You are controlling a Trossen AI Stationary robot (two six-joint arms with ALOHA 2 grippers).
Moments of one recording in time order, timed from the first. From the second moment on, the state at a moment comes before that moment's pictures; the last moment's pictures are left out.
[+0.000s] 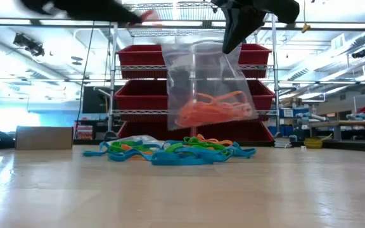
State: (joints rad) left arm -0.49 1.29 0.69 0.24 -0.63 0.29; right arm 0.23 1.70 1.57 -1.07 0.54 -0.34
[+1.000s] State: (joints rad) left arm -0.20 1.45 1.06 -0.07 -0.63 0.52; right arm 0.21 1.70 1.57 -1.01 0.50 -0.34
